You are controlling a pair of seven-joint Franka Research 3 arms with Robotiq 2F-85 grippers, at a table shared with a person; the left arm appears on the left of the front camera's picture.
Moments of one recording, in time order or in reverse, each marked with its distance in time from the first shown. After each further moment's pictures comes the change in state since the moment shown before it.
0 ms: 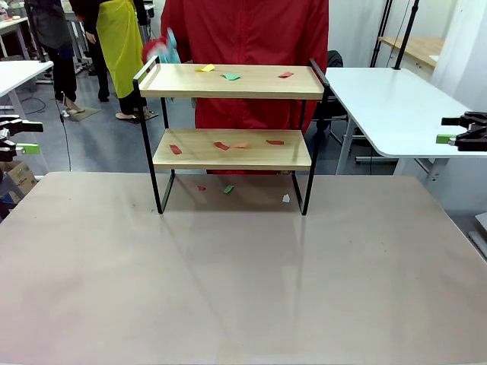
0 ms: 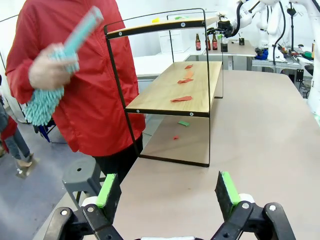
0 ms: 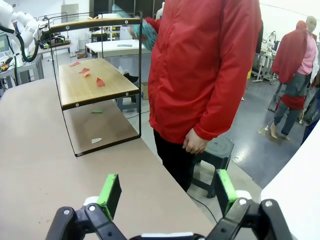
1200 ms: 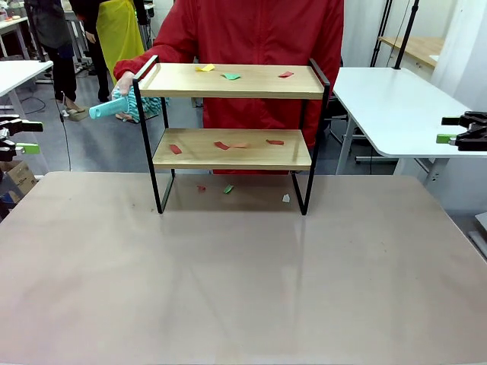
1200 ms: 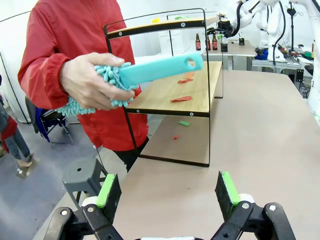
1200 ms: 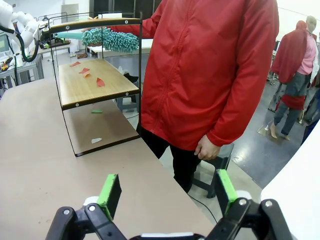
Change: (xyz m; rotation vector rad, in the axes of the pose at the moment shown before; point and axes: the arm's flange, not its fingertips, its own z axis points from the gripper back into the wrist) left arm 0.000 0.000 0.000 0.000 0.000 0.000; right arm 0.000 0.000 0.000 0.000 0.000 0.000
